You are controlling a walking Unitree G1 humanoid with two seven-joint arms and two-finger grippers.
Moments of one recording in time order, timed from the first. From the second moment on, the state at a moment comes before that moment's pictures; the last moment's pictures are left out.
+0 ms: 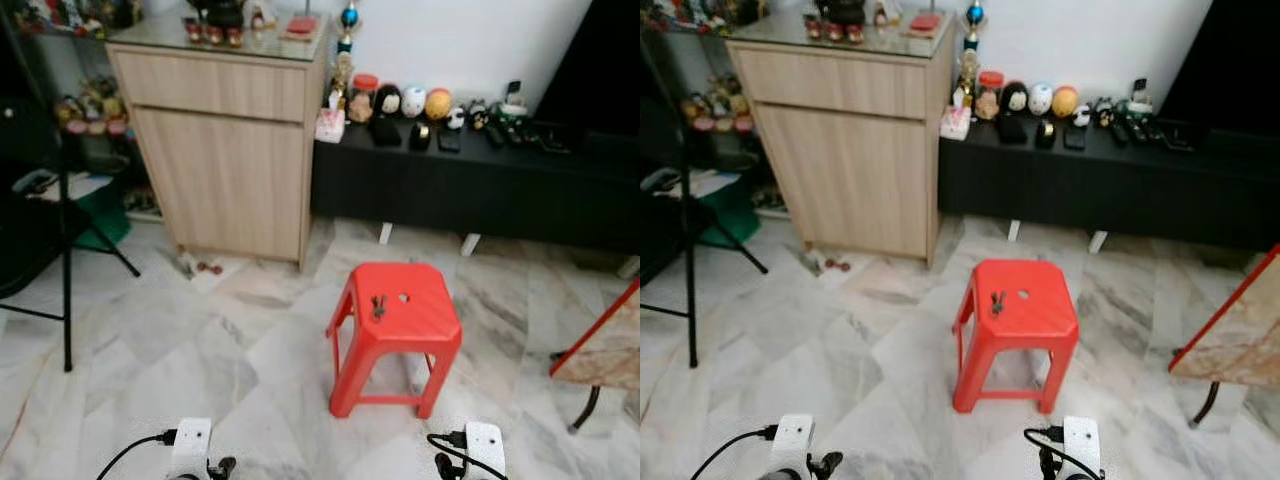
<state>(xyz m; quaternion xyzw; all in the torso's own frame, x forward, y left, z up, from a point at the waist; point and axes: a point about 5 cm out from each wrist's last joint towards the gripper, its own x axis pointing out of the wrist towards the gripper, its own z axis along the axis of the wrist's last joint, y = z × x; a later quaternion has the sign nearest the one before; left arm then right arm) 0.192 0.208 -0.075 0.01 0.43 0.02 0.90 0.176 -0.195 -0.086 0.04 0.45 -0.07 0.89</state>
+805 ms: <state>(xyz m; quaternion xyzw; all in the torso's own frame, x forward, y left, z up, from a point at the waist) 0.194 0.190 -0.077 -0.01 0.43 0.01 0.90 0.166 -0.207 -0.089 0.03 0.46 -0.08 0.88</state>
